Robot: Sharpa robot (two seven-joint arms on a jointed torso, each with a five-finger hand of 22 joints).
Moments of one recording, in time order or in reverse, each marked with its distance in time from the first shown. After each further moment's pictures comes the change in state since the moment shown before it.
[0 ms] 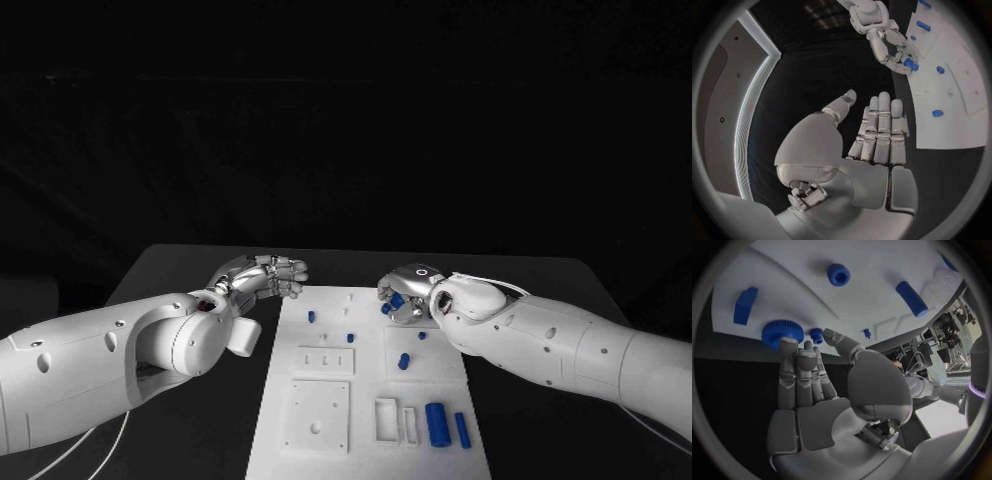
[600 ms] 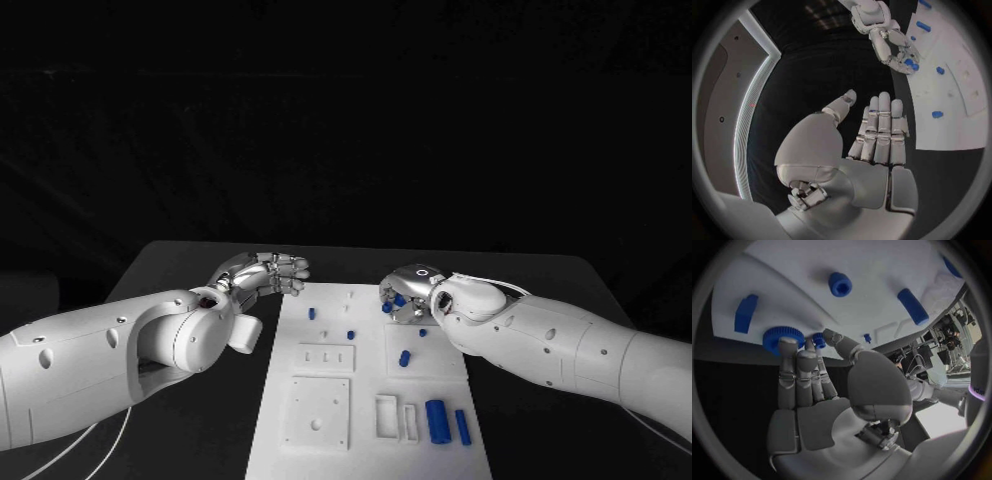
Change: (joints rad) left arm 0.002 0.000 0.000 0.000 0.000 0.003 -0.001; left_hand 0.000 0.000 0.002 -0.002 0.000 0.000 0.000 0.000 -0.001 0.000 0.000 -0.004 0.000 0.000 0.000 0.000 0.002 -0.005 0.000 0.000 0.000 0.001; right arm -0.007 0.004 0.000 -0.006 -0.024 0.006 -0.005; right_hand 0.003 0.003 0.019 0.000 -0.030 0.049 -0.013 0.009 0.008 0.067 -0.023 0.015 0.018 -0.008 -0.014 0.021 -0.032 -0.001 0.016 -0.005 0.000 0.000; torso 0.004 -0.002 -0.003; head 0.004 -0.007
